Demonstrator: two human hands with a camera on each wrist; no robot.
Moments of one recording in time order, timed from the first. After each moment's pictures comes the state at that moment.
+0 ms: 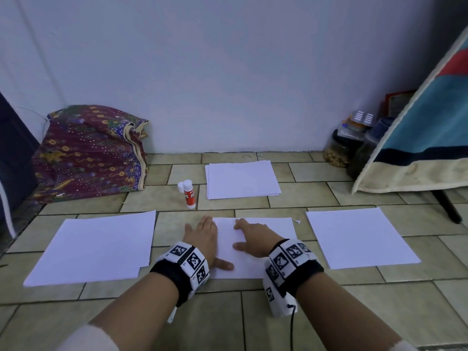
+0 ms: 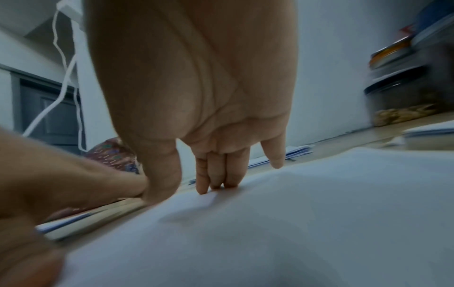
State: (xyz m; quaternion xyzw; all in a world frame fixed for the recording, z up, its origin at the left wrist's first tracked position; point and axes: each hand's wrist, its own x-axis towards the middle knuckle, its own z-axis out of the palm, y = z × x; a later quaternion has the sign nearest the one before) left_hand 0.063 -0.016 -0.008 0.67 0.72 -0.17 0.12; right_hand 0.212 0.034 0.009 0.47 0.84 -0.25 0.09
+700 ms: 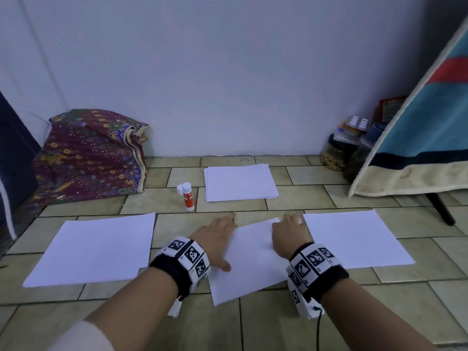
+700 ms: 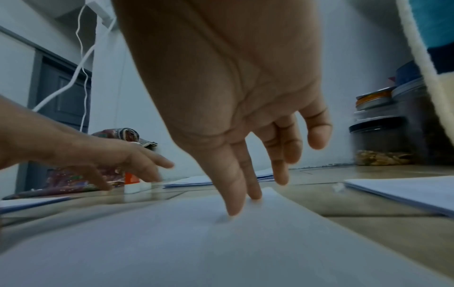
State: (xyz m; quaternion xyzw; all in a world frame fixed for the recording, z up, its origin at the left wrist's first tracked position) left_hand 0.074 -0.013 0.014 0.76 0.62 -0.11 0.15; right_hand 0.262 0.035 0.020 0.58 0.79 0.02 0.19
